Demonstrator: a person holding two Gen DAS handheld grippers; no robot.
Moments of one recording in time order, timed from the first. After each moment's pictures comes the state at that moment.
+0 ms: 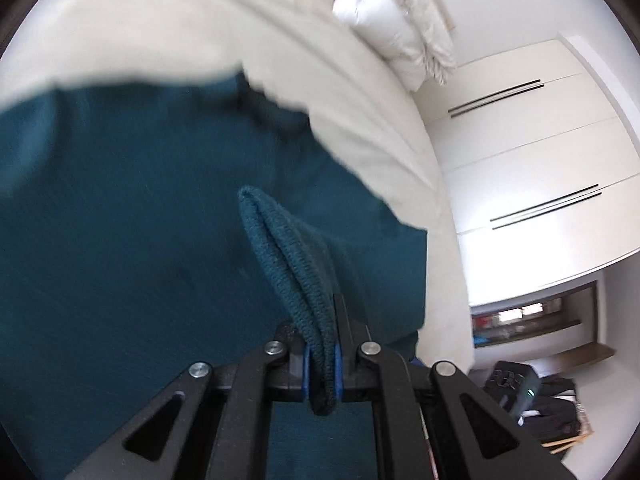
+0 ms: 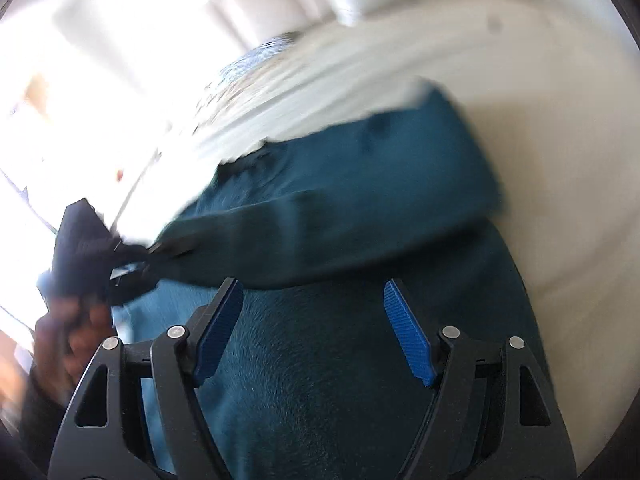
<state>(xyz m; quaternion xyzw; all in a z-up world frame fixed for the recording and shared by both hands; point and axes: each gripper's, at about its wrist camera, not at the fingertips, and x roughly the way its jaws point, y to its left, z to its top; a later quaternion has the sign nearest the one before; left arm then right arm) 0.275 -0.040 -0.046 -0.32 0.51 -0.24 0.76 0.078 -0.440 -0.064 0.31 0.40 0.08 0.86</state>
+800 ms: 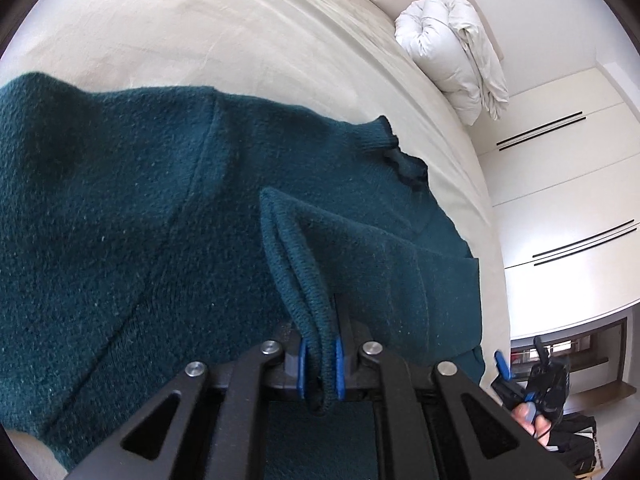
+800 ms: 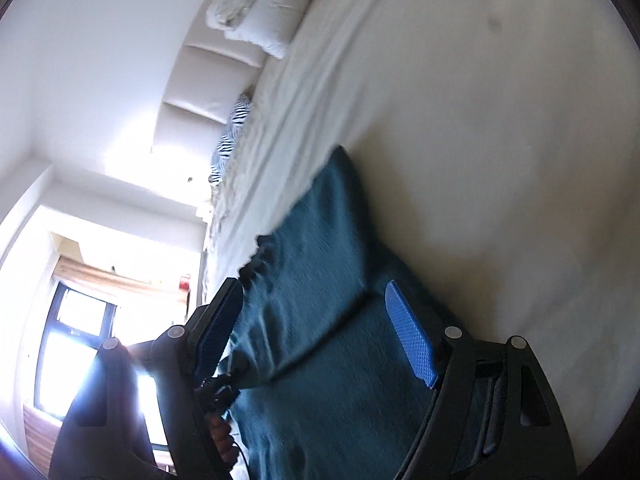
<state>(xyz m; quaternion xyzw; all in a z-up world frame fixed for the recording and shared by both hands) 0.282 0.030 -0.102 -0.33 0.52 -0.15 0.77 0.092 -0.532 -0.057 0.49 0.34 0.11 0.80</state>
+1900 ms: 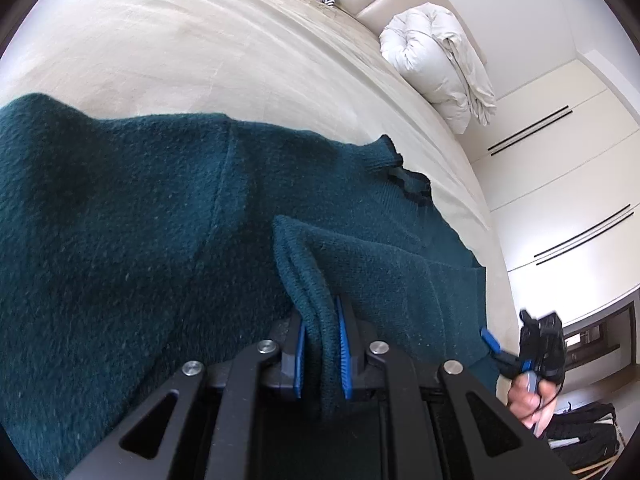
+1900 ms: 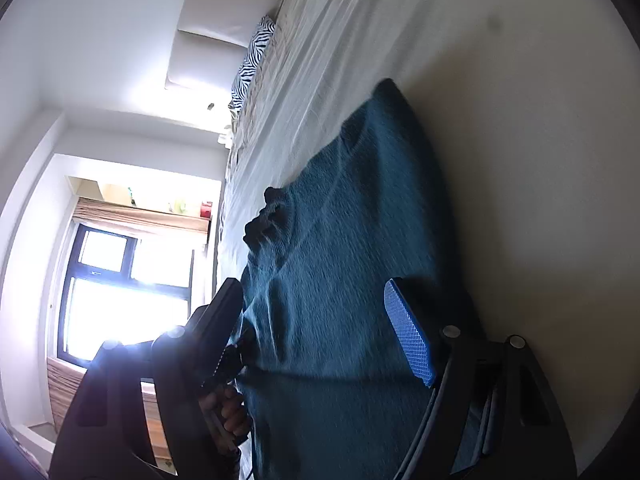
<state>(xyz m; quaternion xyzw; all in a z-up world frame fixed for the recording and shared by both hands) 0.278 0.039 -0.108 -0.31 0.48 -0.15 0.81 0.156 -0.506 -0.106 0.48 0.41 0.21 0.75</state>
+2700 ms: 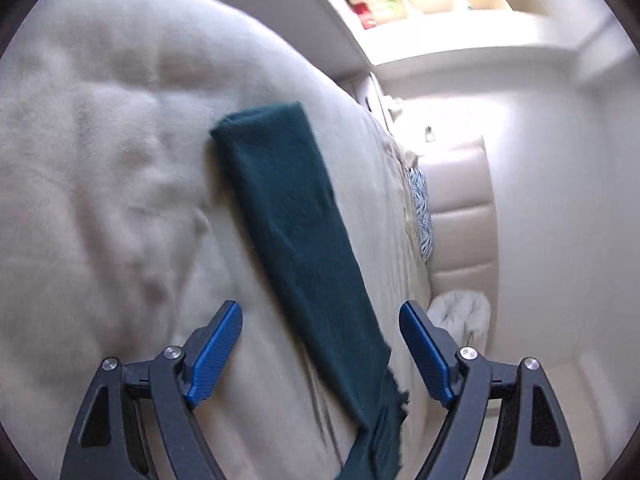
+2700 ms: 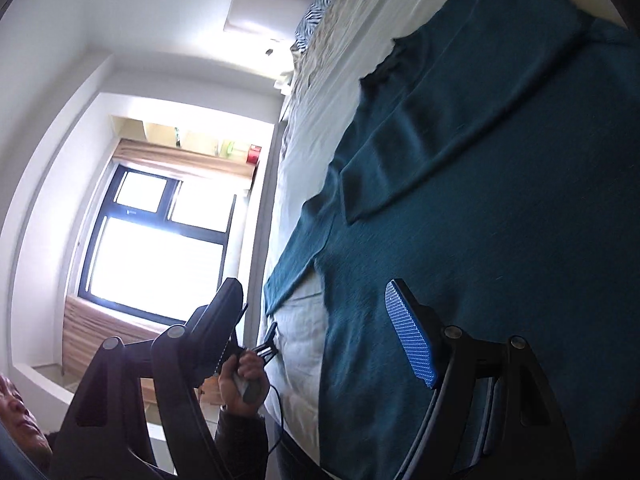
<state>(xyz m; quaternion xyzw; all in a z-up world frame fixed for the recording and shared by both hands) 0.012 0.348 -0.112 -0.64 0.20 0.13 0.73 0.004 -0.304 -0.043 0.44 0.43 0.32 0.72</state>
